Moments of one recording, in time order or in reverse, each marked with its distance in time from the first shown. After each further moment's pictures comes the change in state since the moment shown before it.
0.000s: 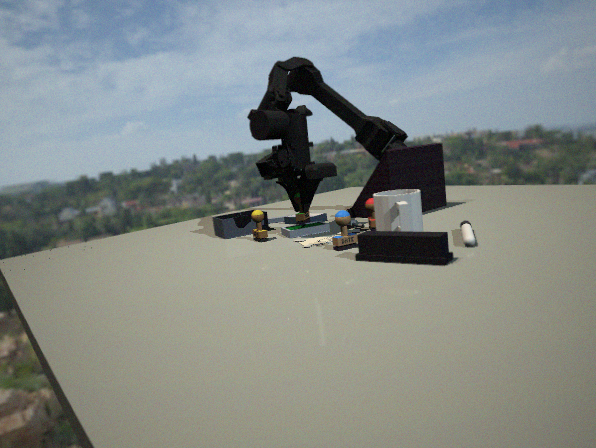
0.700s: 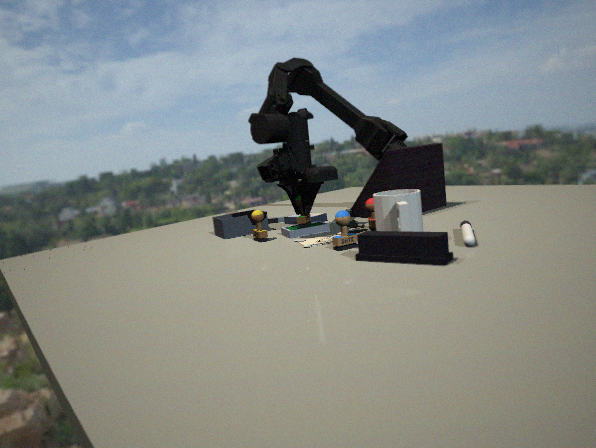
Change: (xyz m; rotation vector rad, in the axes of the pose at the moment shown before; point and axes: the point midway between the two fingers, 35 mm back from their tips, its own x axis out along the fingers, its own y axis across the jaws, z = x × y) arm 0.007 0.000 -0.002 0.003 0.004 -0.002
